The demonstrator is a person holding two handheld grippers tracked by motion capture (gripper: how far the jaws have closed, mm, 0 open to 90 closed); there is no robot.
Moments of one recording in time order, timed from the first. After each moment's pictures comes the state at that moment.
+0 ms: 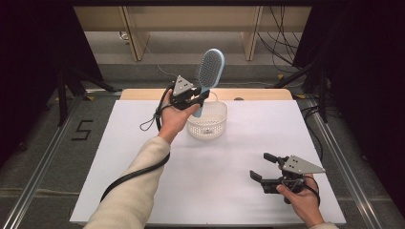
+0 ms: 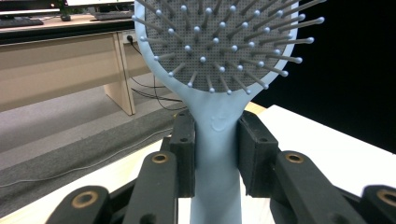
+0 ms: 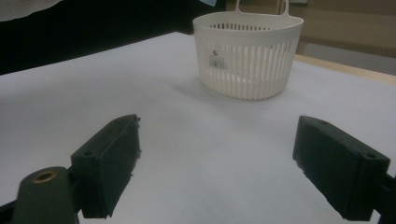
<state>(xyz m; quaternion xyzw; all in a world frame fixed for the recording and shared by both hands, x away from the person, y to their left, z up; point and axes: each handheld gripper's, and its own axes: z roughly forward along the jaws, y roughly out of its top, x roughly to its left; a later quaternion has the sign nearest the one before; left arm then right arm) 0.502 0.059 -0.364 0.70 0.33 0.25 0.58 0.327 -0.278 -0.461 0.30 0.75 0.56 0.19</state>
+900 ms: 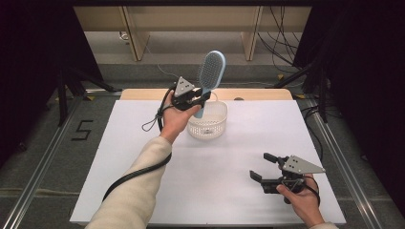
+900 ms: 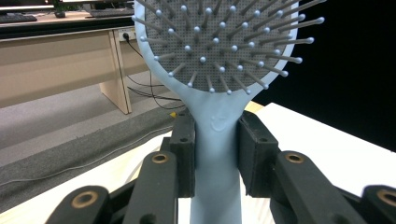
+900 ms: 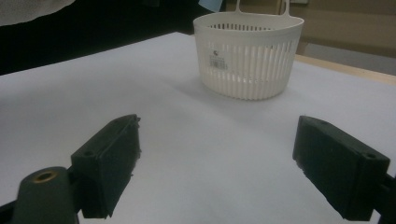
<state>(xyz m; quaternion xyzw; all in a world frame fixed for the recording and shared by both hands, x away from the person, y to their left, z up) 0.507 0.056 -0.371 0.70 0.33 0.24 0.58 0.326 -0.277 -0.461 0.30 0.75 0.56 0.19</state>
